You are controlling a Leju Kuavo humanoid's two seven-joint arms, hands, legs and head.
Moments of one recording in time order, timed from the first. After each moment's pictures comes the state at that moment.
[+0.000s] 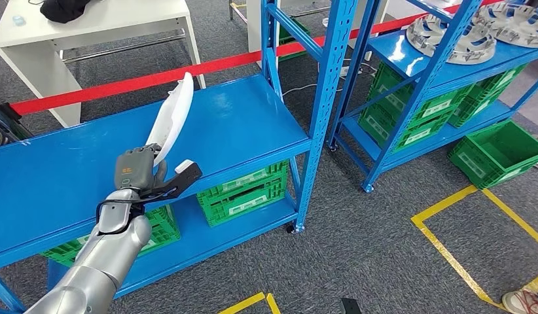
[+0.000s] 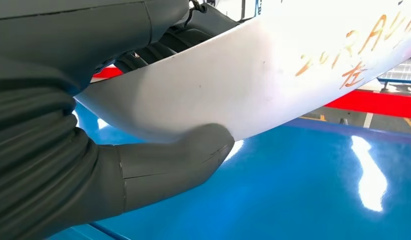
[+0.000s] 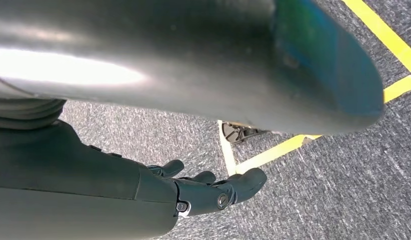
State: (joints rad) left arm -0.81 -0.21 -0.29 -0.41 -1.26 0.42 -0.11; right arm -0.08 0.19 -1.19 -0.20 0.97 -0.10 -0.29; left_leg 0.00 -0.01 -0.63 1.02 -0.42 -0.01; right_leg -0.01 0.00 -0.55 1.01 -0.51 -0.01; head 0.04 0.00
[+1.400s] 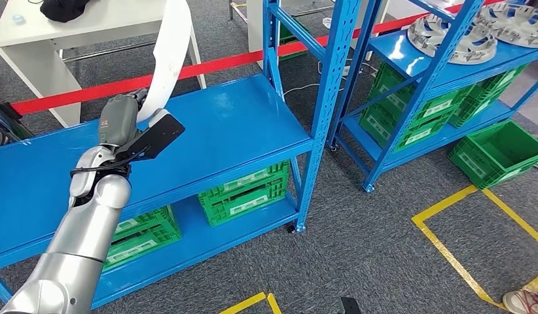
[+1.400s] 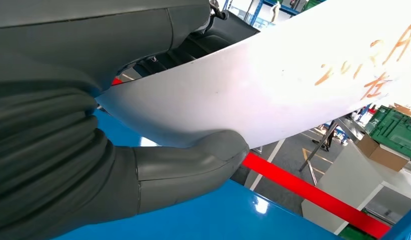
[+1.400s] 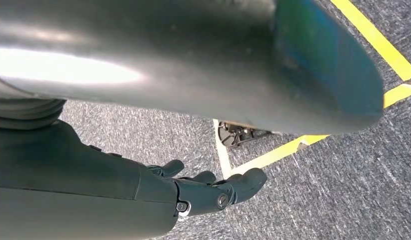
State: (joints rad) left arm -0.84 -0.19 -0.31 -0.82 -0.91 0.14 -0.29; right arm -0.08 0.19 -1.19 -0.20 0.97 -0.08 -0.30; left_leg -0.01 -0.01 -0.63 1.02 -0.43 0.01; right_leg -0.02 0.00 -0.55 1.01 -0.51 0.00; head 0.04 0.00
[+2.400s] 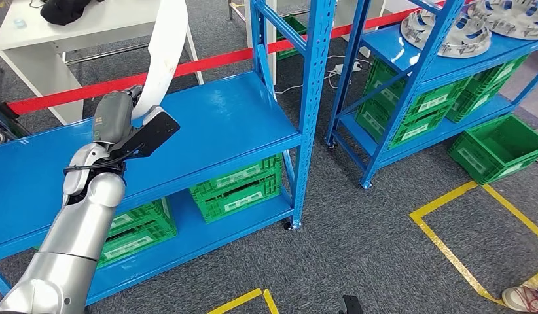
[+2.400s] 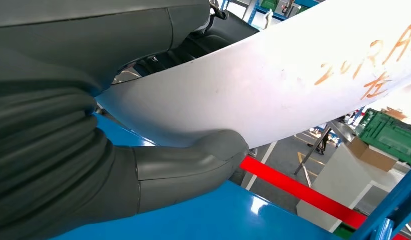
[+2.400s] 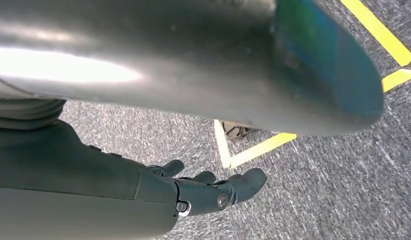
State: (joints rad) left arm -0.85 -0.16 -0.34 -0.84 -0.87 0.14 -0.29; right arm -0.09 0.19 -1.20 -0.20 0.98 -0.07 -0.32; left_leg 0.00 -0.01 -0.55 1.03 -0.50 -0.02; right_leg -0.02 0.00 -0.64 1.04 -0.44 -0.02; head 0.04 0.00
